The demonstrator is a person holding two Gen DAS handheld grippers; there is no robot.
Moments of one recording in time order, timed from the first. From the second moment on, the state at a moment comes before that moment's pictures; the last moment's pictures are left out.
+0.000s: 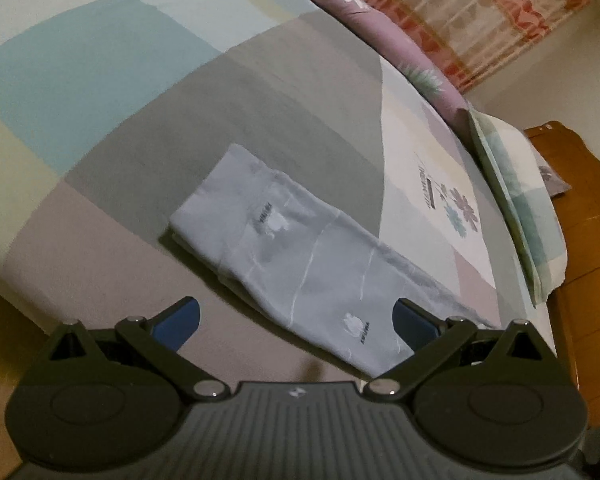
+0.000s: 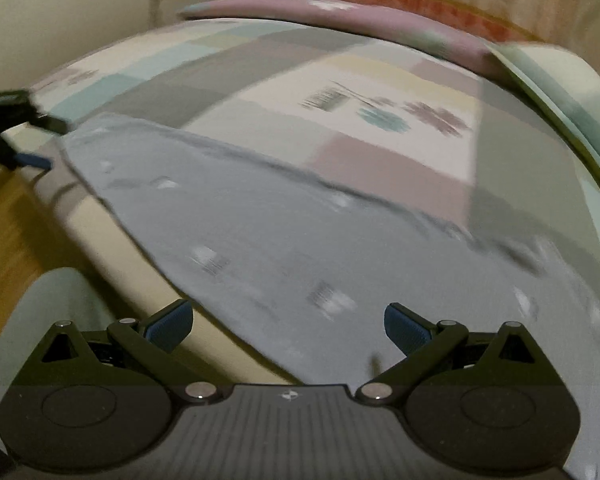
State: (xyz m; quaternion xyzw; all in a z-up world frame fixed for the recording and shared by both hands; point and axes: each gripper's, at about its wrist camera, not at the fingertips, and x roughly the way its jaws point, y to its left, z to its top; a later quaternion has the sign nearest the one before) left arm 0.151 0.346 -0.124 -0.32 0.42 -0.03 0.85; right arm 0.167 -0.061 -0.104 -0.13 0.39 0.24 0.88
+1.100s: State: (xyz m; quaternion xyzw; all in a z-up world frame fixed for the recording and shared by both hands) left arm 0.130 0.375 -0.108 -0.42 0.38 -0.01 0.82; right arm 0.192 0.236 -0.148 -0.44 0.21 0.45 0.75
